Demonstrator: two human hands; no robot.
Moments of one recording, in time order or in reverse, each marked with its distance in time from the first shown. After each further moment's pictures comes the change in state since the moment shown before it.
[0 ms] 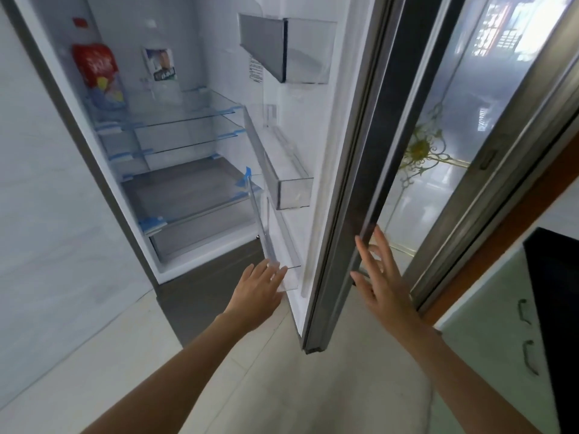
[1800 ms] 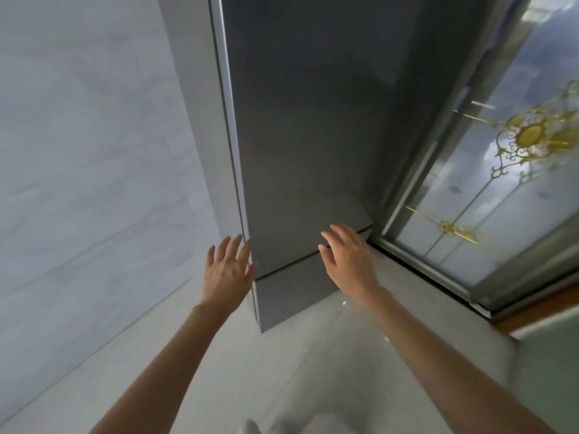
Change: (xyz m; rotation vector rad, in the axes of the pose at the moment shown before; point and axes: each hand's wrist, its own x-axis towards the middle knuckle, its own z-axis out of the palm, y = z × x) left_hand -0.132 -0.298 -0.013 0.032 0.206 -0.417; right_hand 0.127 -0.206 0.267 -0.149 -0.413 0.180
